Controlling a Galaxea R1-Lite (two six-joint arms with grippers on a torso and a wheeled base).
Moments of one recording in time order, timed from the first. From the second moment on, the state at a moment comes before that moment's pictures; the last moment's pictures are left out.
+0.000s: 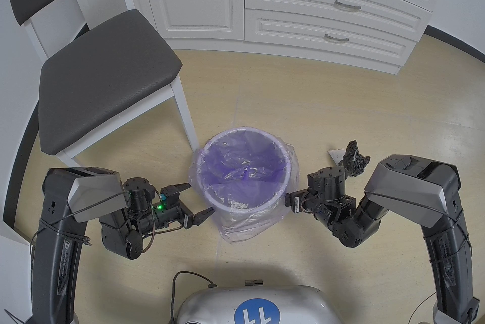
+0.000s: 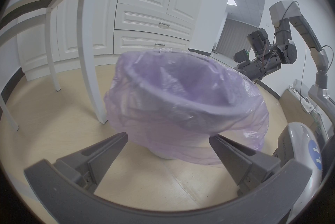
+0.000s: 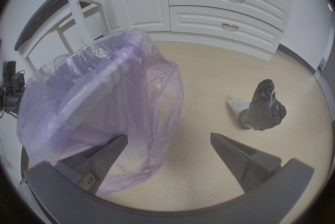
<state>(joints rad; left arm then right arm) -0.22 2.61 -0.91 -1.45 -0.52 0.27 0.45 2.53 -1.10 -1.08 -0.22 0.03</state>
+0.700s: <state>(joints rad) -0.21 2.70 -1.01 -1.49 -0.52 0.24 0.45 2.53 -1.09 -1.07 -0.22 0.02</state>
